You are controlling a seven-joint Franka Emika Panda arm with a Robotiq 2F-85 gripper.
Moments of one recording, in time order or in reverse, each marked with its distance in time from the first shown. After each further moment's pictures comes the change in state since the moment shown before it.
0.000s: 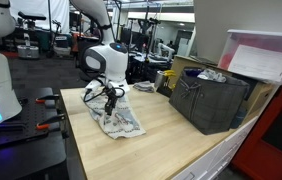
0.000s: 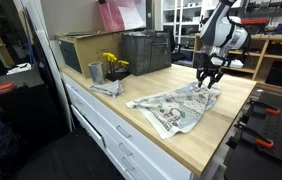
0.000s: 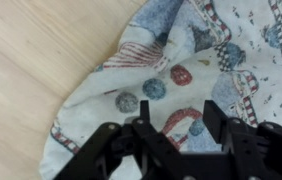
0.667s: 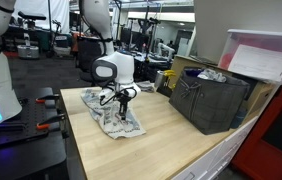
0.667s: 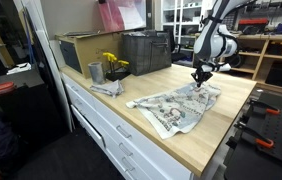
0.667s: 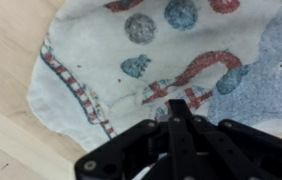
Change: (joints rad) arm 0.217 0.176 -0.203 0.130 -0.287 0.183 0.205
